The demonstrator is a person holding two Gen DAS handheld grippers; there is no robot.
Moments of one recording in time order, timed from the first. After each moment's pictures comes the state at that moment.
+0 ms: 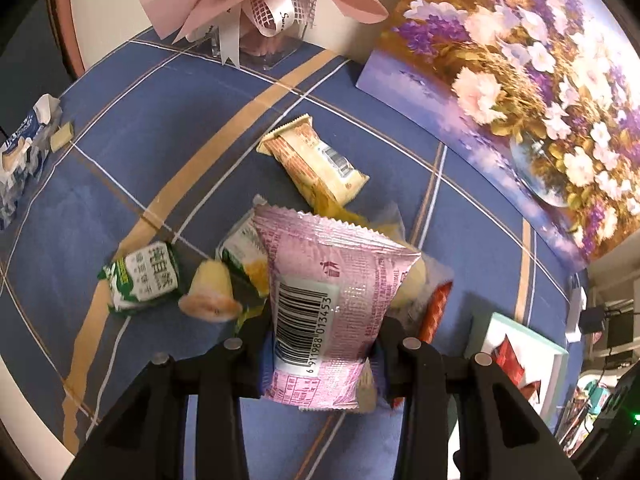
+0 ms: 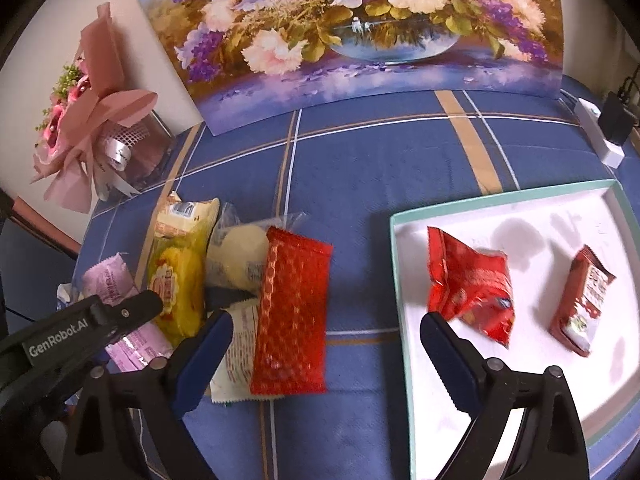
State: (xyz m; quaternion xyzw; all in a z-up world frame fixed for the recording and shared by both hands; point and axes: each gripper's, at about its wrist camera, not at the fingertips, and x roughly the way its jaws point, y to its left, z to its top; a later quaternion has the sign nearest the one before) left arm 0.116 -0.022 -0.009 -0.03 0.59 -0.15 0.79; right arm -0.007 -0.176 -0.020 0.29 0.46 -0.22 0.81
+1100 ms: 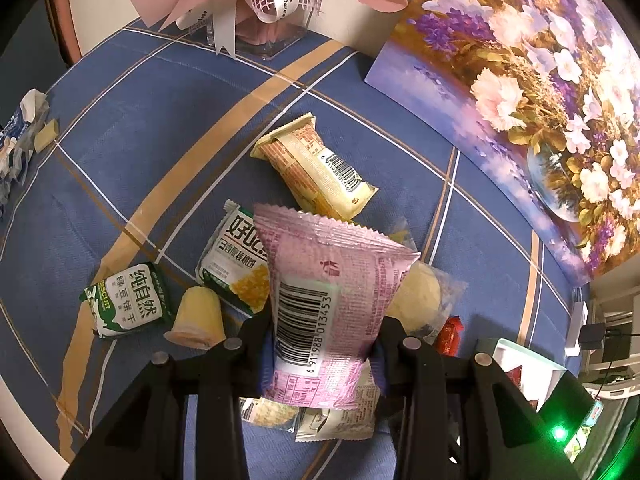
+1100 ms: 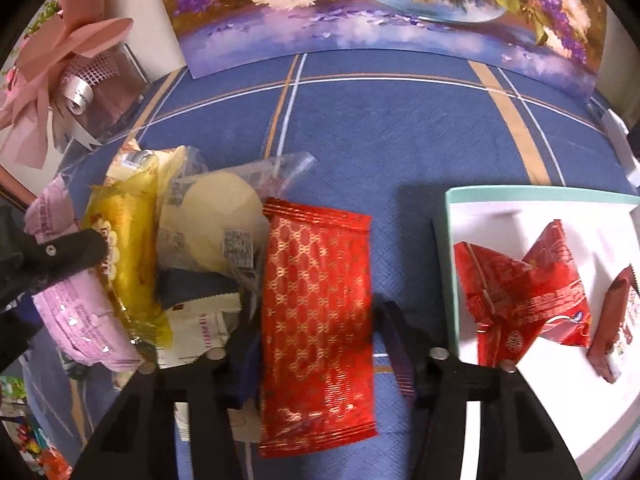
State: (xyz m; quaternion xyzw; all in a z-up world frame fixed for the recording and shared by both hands) left arm 0.144 -0.028 -0.024 -0.04 0.61 -0.15 0.78; right arm 0.040 -0.161 -0.077 0.24 0.52 -0.23 0.79
